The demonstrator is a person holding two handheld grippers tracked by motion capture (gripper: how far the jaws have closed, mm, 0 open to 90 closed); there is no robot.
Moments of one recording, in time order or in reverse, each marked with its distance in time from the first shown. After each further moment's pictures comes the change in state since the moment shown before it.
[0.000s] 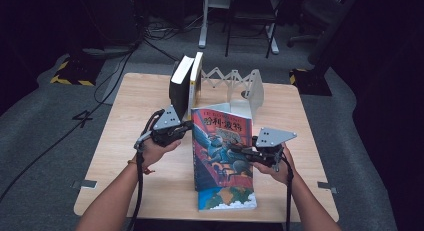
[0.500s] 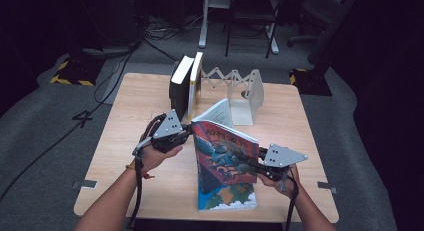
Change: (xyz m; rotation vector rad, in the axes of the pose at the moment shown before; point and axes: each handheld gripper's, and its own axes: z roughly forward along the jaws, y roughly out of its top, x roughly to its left) left arm -0.026 0.014 -0.015 -0.021 -0.008 0.074; right arm 0.030 -0.015 -0.022 -0.092 -0.084 -0.109
